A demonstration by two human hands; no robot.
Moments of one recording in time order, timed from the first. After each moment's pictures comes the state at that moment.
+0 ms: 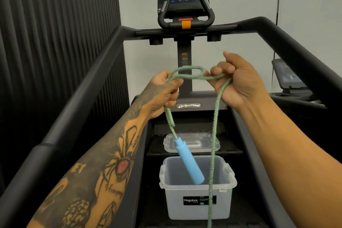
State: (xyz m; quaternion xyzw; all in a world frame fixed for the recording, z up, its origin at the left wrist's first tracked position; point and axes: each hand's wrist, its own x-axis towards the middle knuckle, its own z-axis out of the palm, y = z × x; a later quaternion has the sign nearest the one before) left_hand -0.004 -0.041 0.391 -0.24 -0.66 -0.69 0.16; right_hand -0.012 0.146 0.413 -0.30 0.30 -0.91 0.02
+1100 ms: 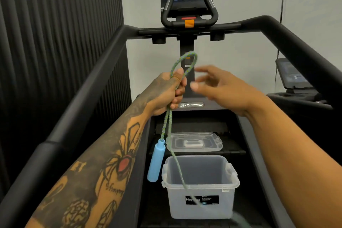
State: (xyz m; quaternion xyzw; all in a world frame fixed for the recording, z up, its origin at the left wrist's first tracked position) left_hand 0.002 -0.038 0.397 -0.22 -0.73 -0.63 0.15; right_hand -0.015 0.147 0.398 -0.39 0.78 -0.47 -0.13
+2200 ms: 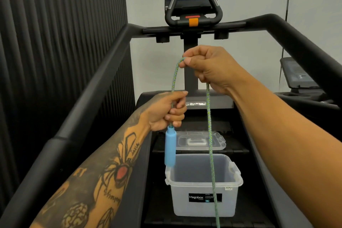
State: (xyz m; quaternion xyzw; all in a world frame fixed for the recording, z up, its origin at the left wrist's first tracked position) left_hand 0.005 -0.059 0.362 -0.23 -0.68 -0.70 -0.07; right_hand -0.010 0.103 0.435 -0.41 0.65 -0.63 -0.11
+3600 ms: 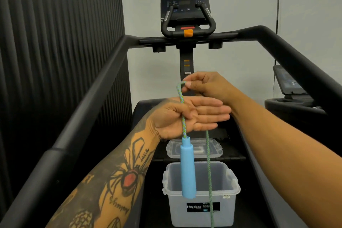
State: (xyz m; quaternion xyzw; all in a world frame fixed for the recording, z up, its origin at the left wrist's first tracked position) left_hand 0.014 -0.024 0.372 -0.41 -0.56 -0.68 -0.23; right_hand -0.047 0.122 0.414 -0.42 0.68 -0.60 -0.07
